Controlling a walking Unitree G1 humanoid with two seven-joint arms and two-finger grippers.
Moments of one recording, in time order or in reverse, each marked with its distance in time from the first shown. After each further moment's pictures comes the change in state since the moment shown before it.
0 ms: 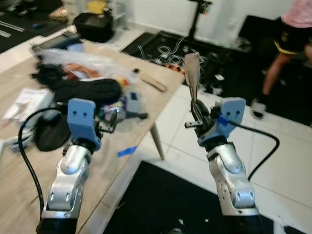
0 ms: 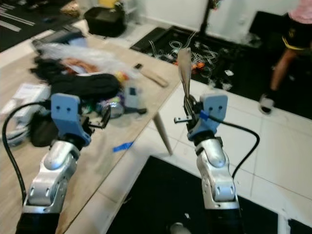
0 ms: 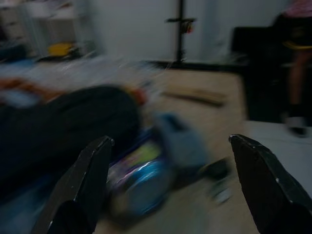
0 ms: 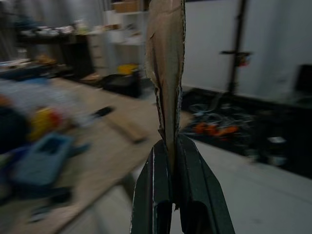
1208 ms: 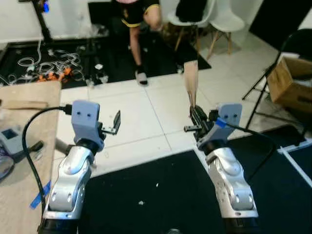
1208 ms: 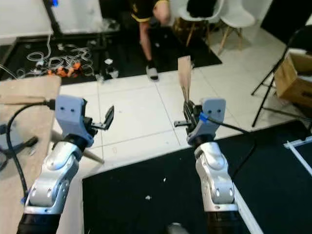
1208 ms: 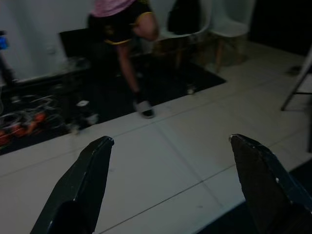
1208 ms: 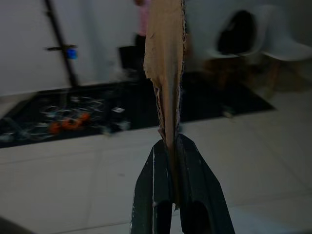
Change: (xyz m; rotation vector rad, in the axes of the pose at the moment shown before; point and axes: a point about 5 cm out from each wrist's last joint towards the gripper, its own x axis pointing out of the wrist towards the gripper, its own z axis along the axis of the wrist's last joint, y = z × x) left arm -0.001 0.002 -0.001 0.002 0.006 0.008; right arm -0.006 0.003 -0.015 0.038 0.074 -0.003
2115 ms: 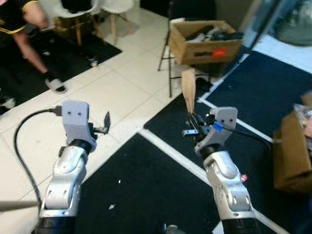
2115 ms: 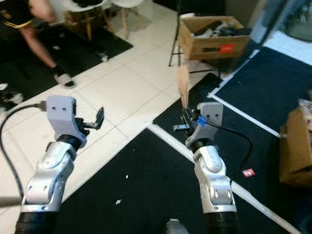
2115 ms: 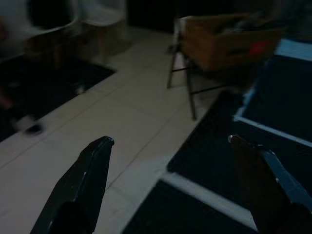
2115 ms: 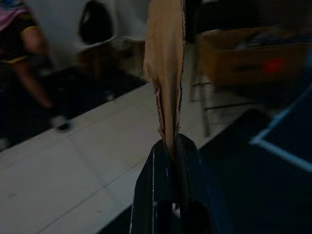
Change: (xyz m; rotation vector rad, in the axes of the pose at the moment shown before) left arm 0.001 0.011 -0.009 -0.022 0.076 0.067; right arm -0.002 -0.004 -0.017 0.014 0.052 0.002
